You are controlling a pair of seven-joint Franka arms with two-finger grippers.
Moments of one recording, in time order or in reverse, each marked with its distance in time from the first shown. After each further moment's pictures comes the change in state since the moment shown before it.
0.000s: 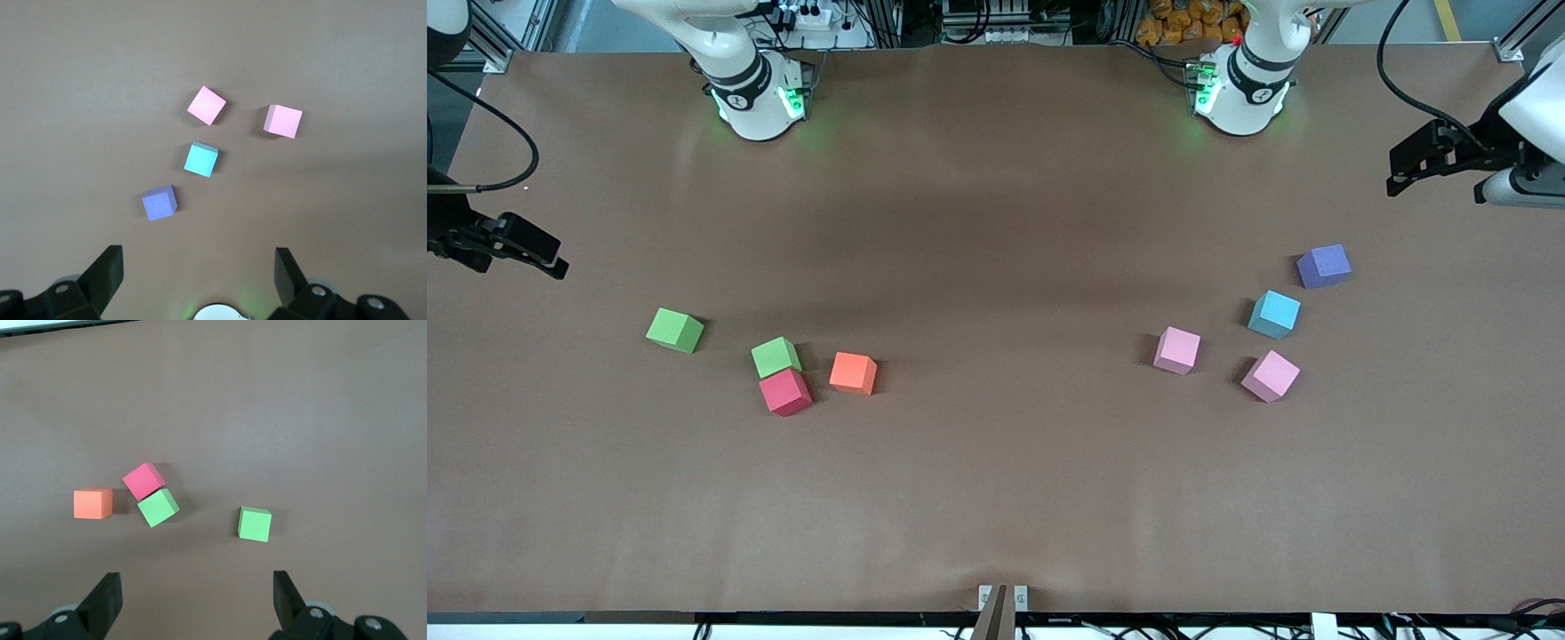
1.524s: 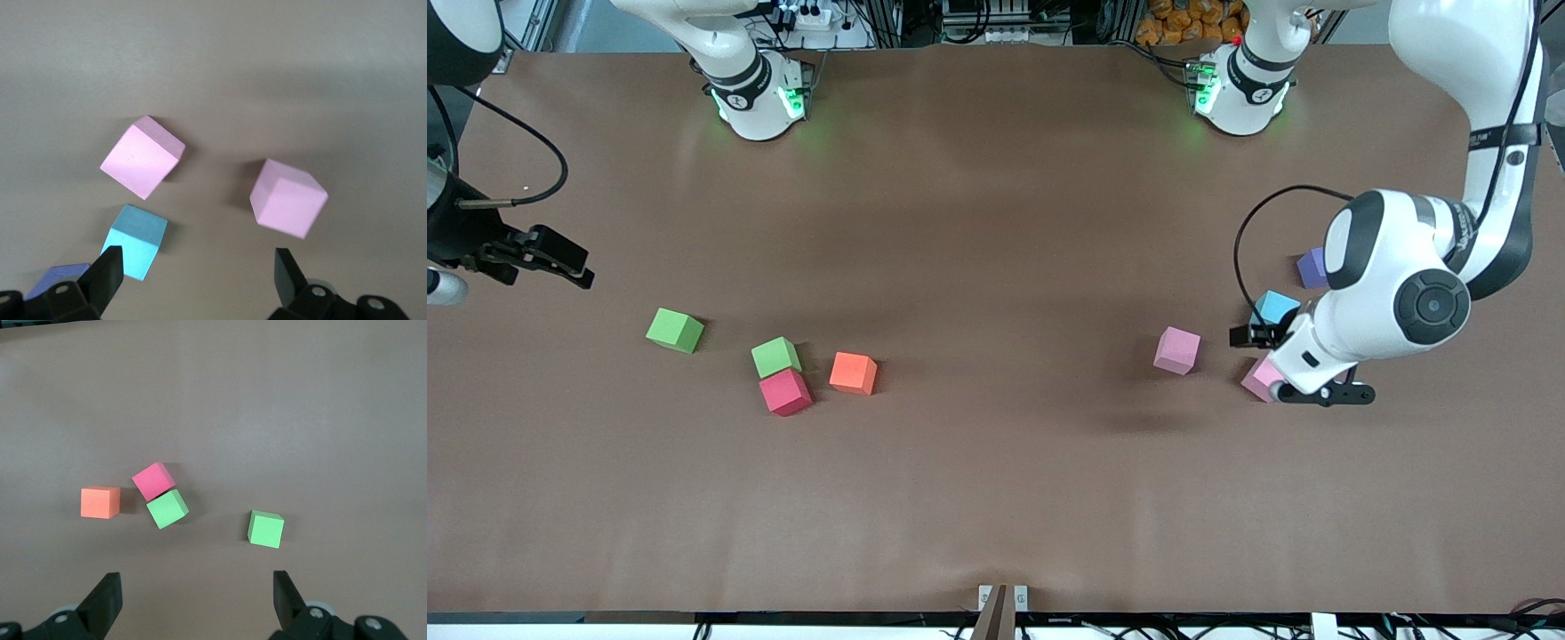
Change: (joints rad) left arm -0.081 0.431 -0.006 -0.185 0.000 0.503 -0.235; right arm 0.032 0.035 0.005 0.002 0.002 0.028 0.000
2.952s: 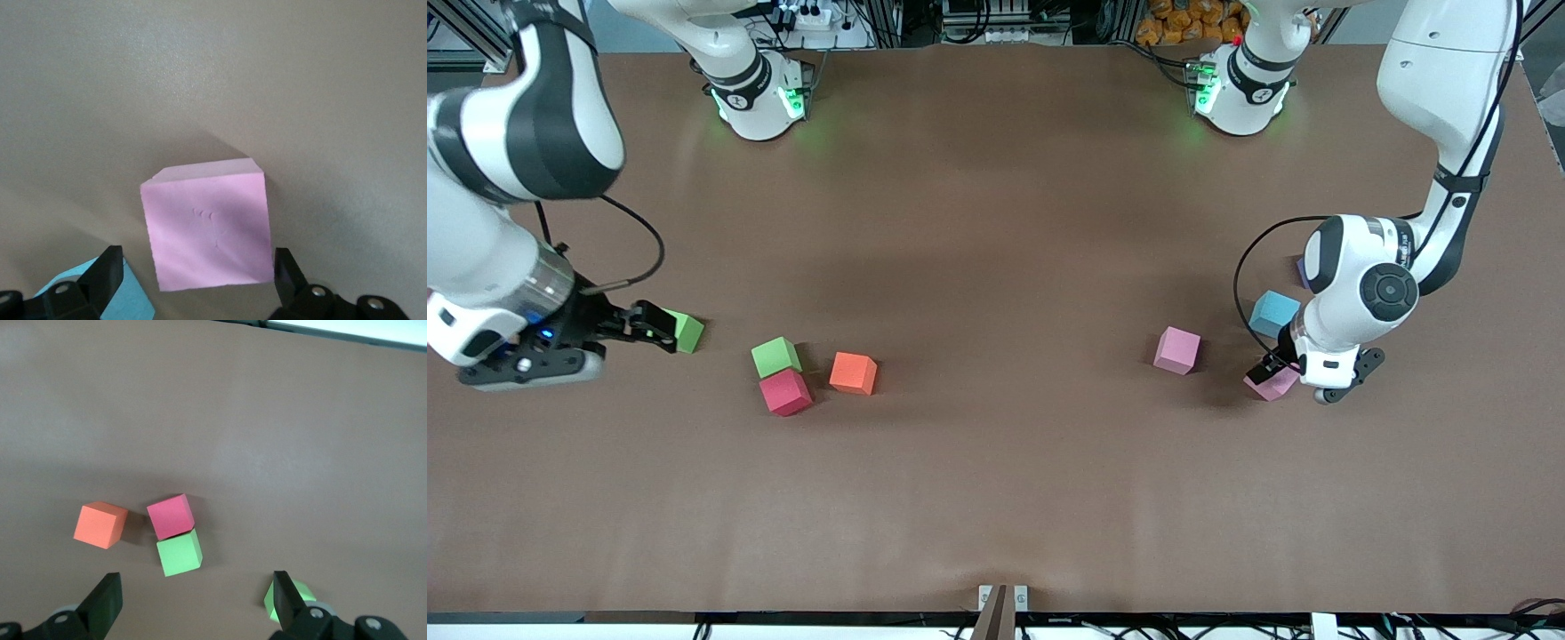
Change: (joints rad) left arm 0.086 0.030 0.010 -0.390 0.100 0.596 -0.611; right arm 0.084 0.187 0.001 -0.036 0.001 0.258 -0.183
